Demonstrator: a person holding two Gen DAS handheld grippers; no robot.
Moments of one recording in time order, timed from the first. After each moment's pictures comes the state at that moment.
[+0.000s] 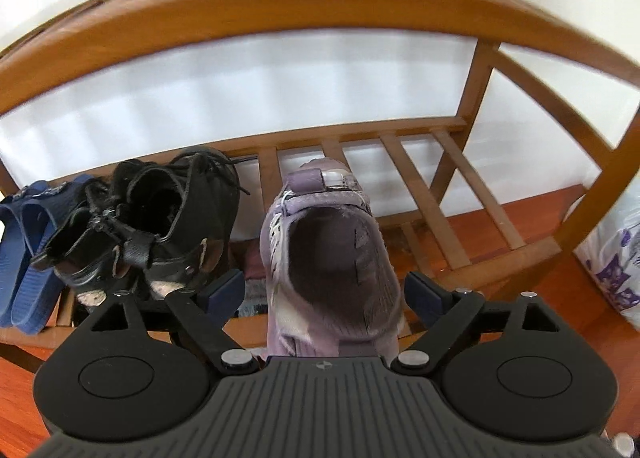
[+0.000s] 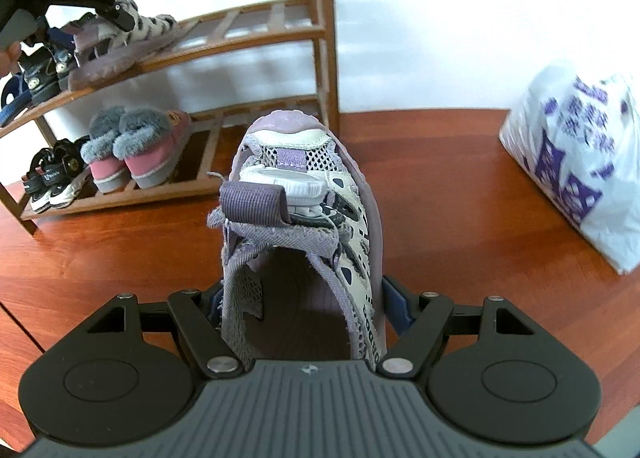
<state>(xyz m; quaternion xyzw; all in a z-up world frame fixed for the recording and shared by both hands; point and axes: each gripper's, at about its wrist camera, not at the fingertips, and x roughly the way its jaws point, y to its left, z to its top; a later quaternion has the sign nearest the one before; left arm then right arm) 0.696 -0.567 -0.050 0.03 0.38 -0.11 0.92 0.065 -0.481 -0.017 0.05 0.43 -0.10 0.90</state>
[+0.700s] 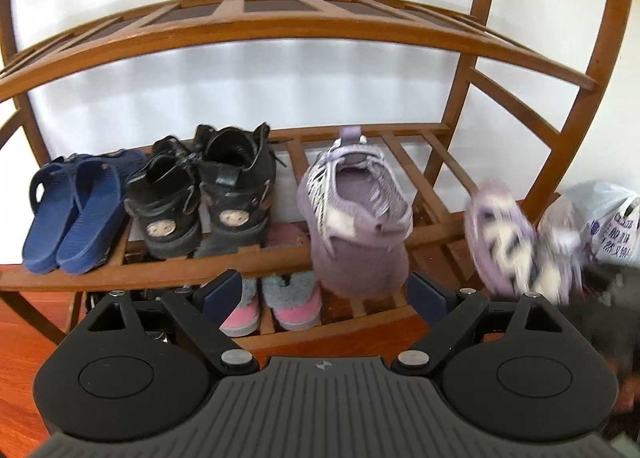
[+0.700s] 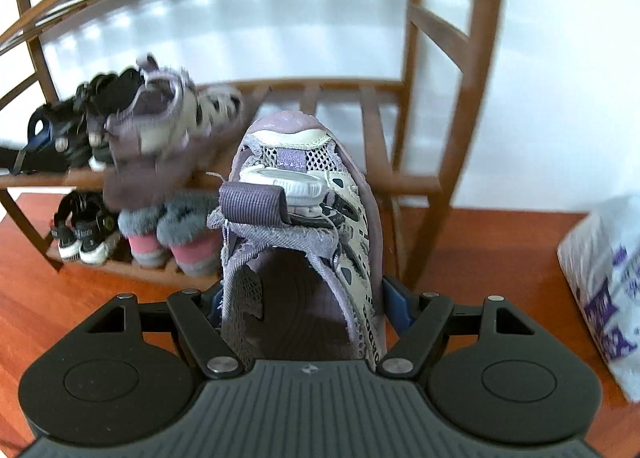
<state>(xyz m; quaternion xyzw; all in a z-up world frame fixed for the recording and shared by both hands) 0.613 -0.510 -0.045 0.02 0.35 -0.12 0.93 0.220 -0.439 0.042 0.00 0.41 -0.03 0.91</state>
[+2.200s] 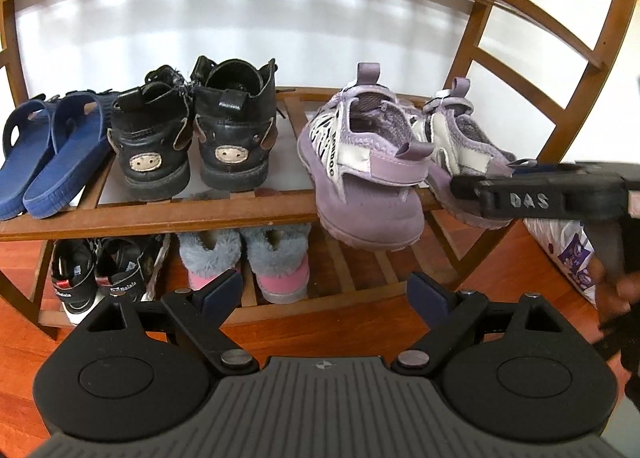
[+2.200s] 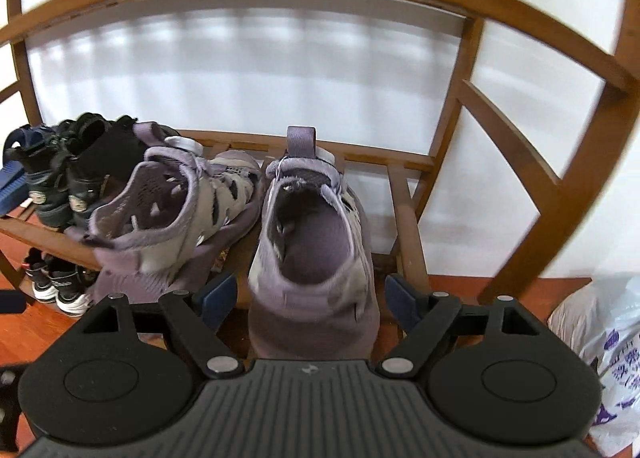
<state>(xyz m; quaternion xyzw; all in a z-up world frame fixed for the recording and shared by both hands) 0.623 -0.494 -0.086 -0.02 0.36 -0.16 0.92 0.272 -0.406 0.057 -0.04 0.37 -0.05 0.92</state>
